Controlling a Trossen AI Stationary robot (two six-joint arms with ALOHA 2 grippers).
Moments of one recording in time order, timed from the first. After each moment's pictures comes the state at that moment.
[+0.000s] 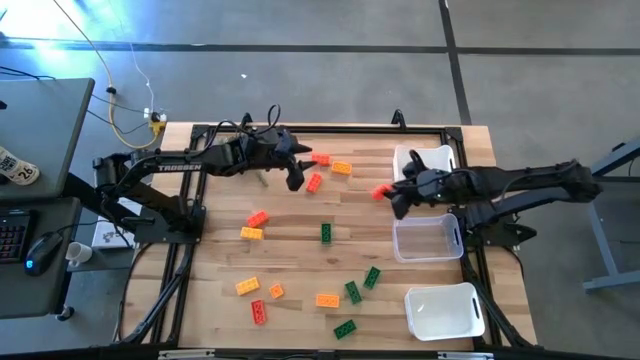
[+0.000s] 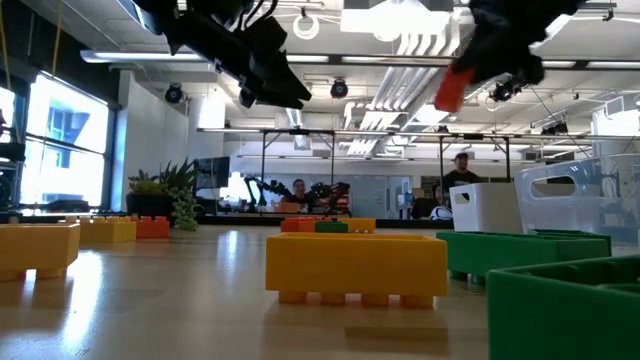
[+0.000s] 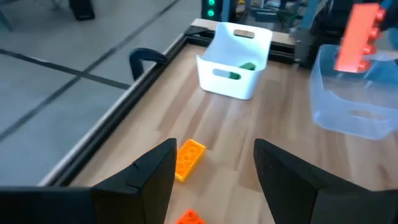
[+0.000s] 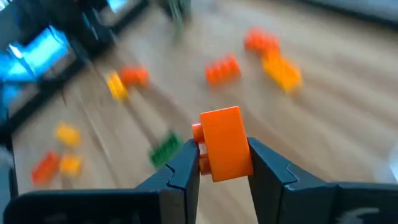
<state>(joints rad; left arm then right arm) 0.47 1.39 0.90 0.05 0.00 0.01 0.08 0.93 0.84 -0.64 0.32 0.79</state>
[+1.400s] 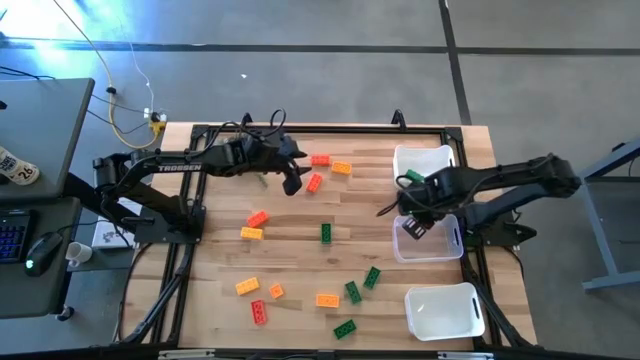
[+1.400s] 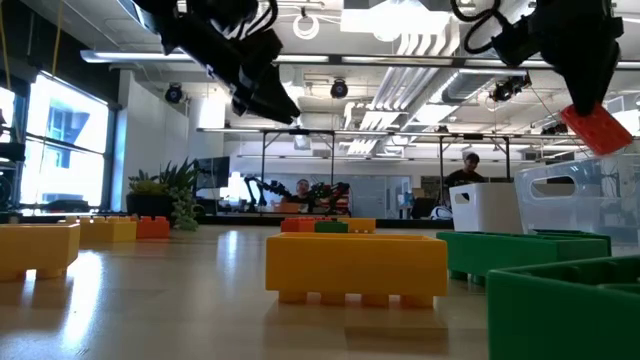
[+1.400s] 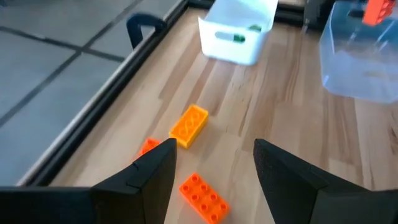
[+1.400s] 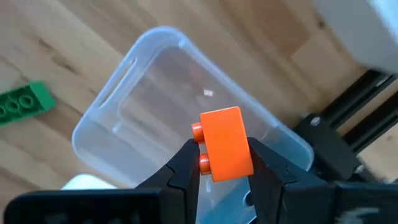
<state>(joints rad) 0.47 1.39 0.90 -0.08 -0.02 0.02 0.11 1.25 1.10 -1.44 0.01 0.93</state>
